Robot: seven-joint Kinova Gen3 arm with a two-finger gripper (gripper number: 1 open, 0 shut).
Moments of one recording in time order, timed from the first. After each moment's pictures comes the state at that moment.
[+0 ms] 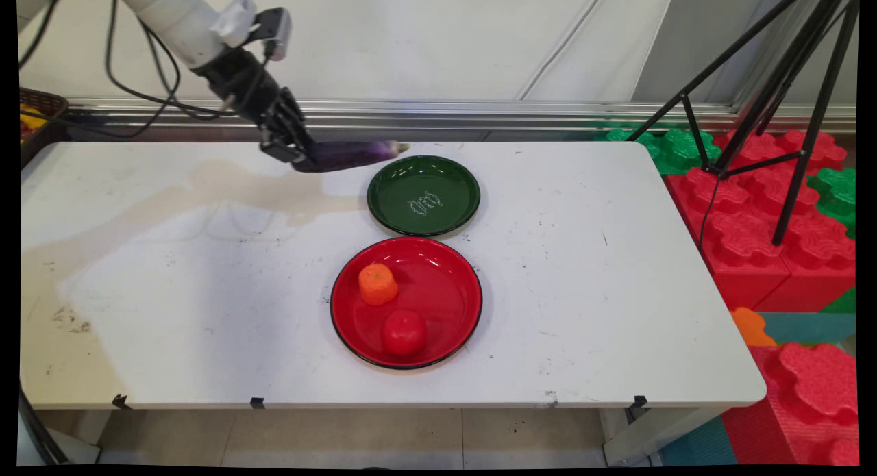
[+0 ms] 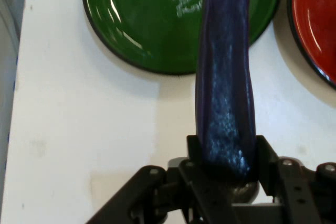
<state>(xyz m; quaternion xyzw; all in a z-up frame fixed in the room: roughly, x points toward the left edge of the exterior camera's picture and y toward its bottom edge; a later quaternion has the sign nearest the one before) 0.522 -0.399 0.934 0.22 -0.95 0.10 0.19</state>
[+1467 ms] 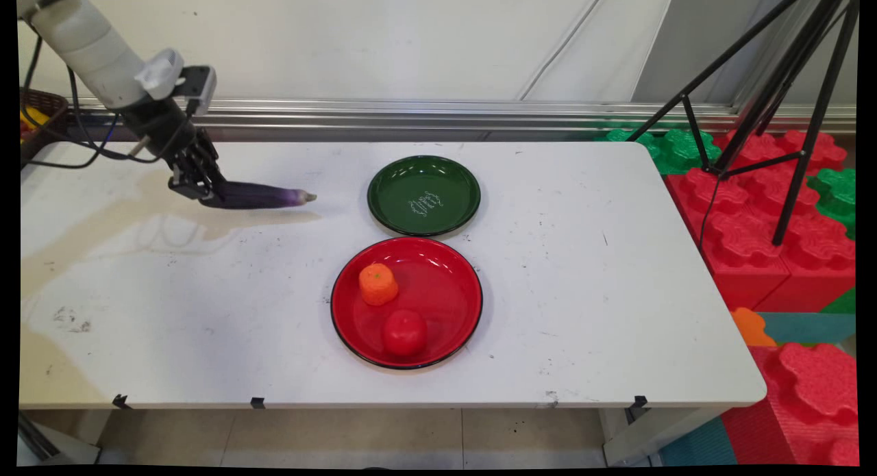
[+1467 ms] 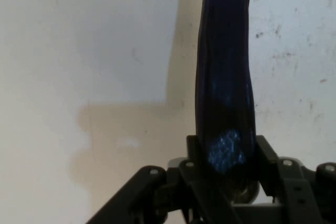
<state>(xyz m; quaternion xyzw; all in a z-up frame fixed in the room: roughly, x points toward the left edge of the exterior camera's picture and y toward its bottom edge) 0.618 -0.347 0.885 0.25 -0.96 0.07 0.07</state>
